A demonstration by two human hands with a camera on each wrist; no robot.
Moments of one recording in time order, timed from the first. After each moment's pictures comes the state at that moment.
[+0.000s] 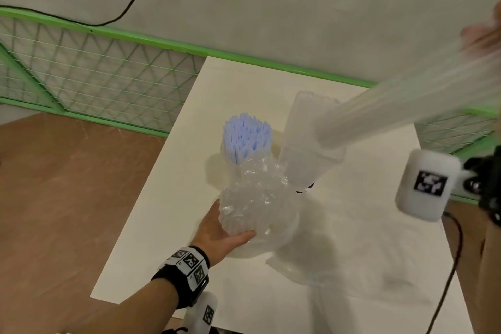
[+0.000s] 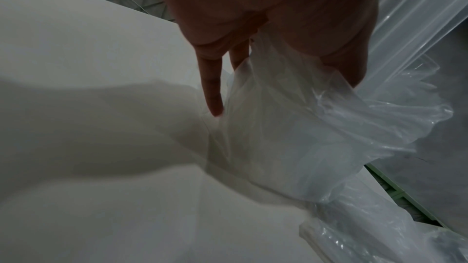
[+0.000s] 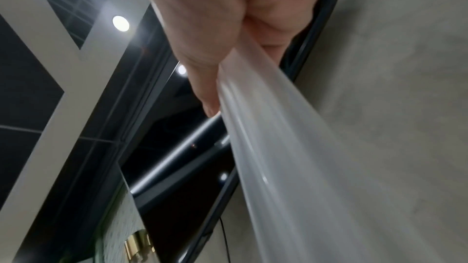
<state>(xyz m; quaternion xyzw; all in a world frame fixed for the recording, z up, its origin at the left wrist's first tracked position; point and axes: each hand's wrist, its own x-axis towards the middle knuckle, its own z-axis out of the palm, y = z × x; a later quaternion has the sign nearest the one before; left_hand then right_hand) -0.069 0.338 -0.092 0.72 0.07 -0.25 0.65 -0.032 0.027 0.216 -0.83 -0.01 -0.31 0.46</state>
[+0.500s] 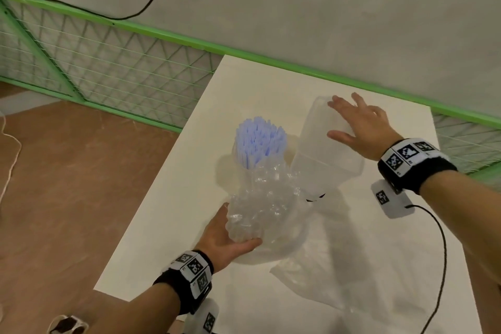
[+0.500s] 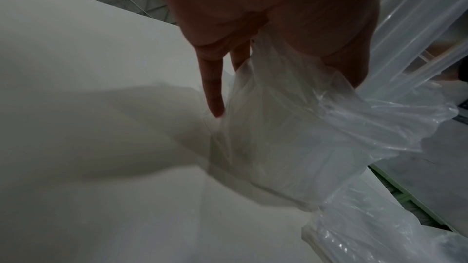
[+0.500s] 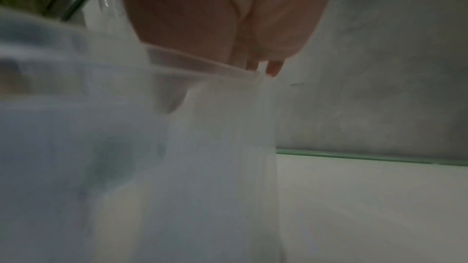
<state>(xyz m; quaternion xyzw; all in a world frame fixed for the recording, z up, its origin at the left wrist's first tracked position) -0.072 0.334 -0.084 0.71 0.13 -0.27 0.63 0.091 0.007 0.032 -0.99 -0.10 0.05 0.05</state>
